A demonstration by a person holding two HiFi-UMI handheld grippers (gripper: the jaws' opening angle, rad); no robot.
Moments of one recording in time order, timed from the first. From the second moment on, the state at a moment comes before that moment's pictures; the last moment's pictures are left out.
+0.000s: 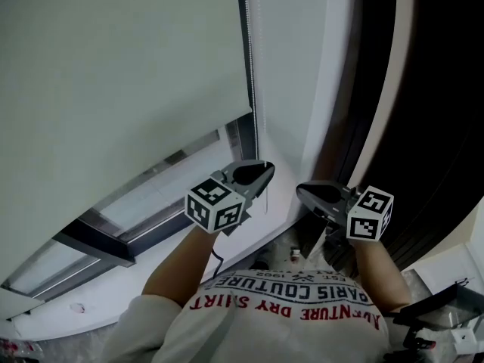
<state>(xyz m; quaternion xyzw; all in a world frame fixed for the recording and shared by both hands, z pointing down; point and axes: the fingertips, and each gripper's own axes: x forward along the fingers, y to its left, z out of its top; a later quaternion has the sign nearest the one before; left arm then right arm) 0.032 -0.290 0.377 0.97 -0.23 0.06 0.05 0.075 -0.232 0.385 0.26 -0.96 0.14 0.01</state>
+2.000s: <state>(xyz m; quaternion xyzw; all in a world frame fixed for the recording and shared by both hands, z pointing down) 0.078 -0.261 0.382 0.98 -0.19 0.10 0.00 0.043 -0.278 0.209 0.24 -0.97 0.01 -0.03</state>
